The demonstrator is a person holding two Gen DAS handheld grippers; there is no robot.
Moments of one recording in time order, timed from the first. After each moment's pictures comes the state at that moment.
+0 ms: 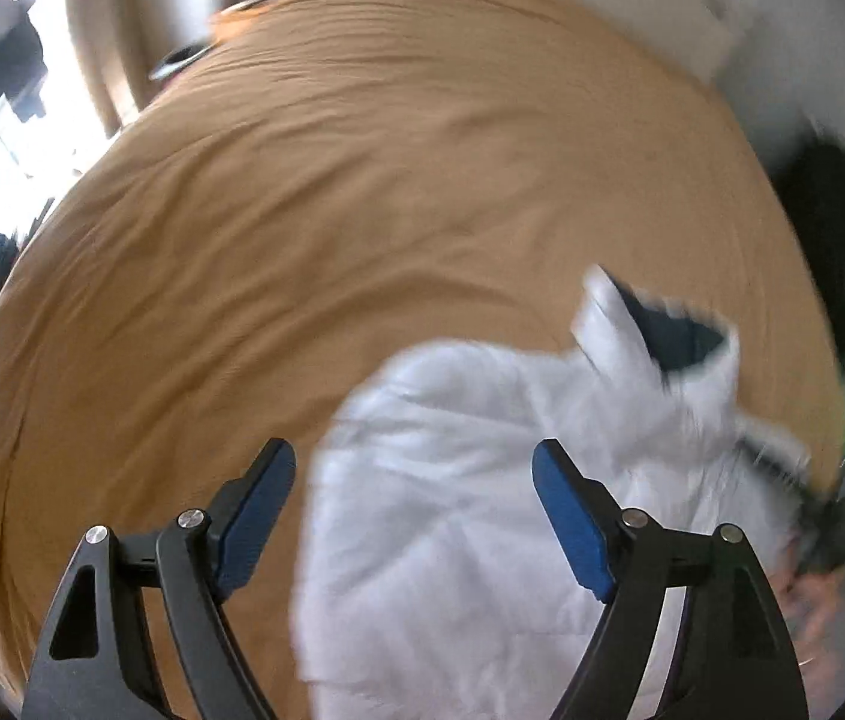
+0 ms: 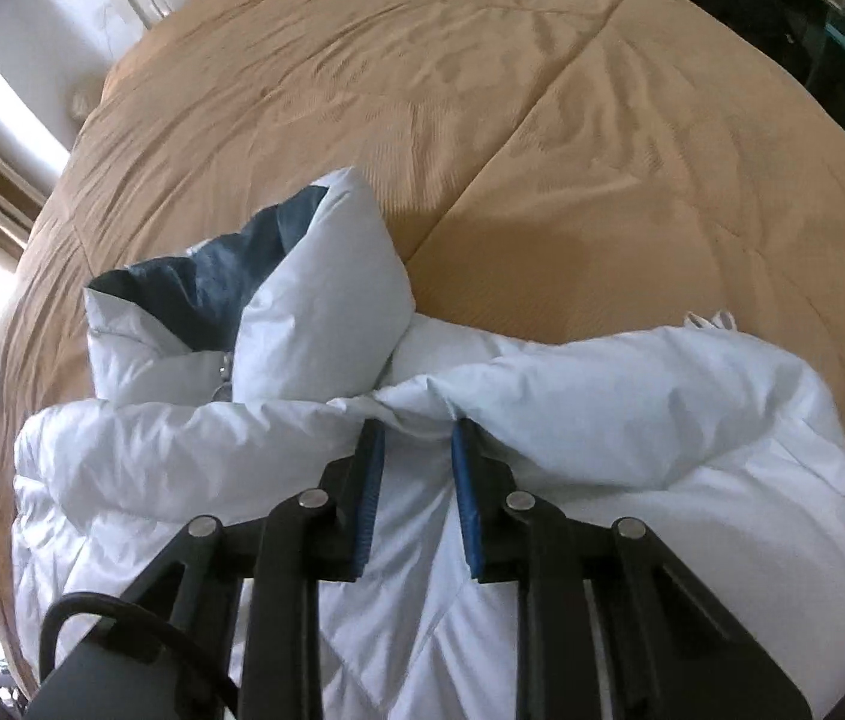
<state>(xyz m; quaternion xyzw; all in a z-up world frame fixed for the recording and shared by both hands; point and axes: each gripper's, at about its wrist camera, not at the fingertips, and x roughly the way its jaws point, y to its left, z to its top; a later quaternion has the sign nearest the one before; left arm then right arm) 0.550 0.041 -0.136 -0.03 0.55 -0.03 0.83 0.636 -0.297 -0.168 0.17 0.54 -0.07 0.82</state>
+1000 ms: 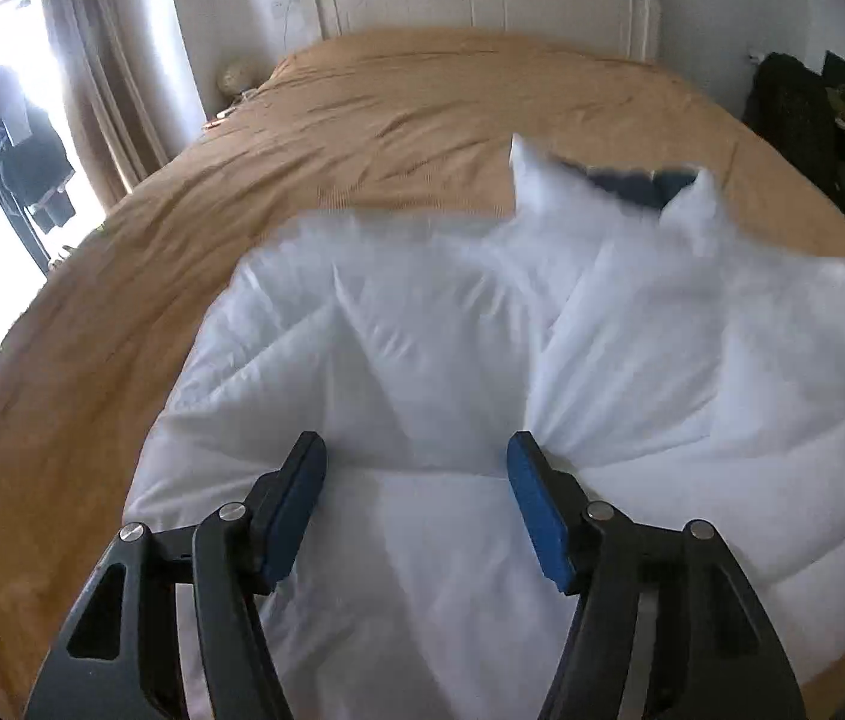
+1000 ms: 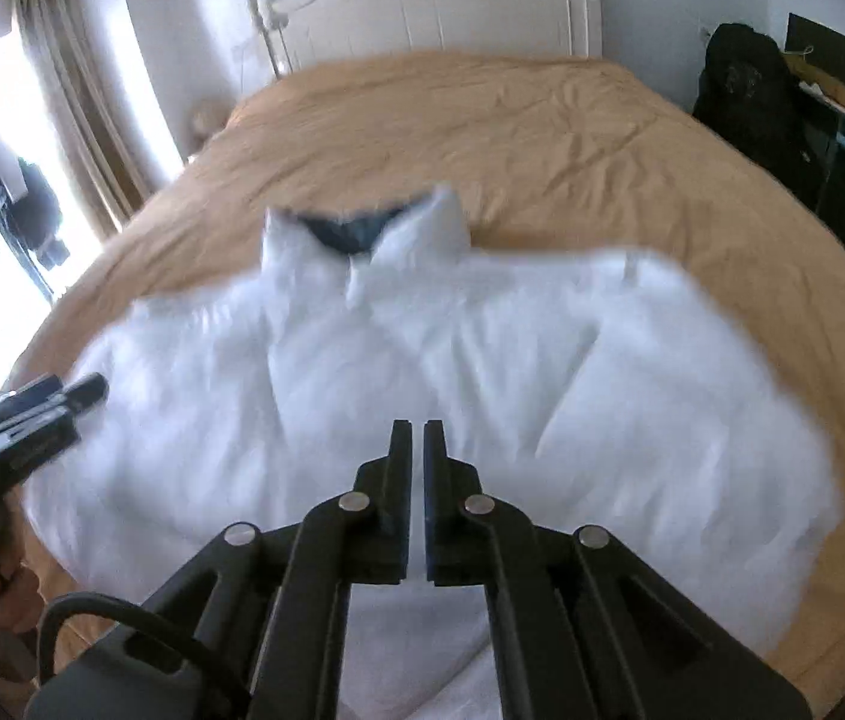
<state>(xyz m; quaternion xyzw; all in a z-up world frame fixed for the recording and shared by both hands) 0.417 -0.020 -0.229 0.06 0.42 0.00 0.90 0.440 -0.256 -0.133 0.08 0.42 -0.01 0.91</state>
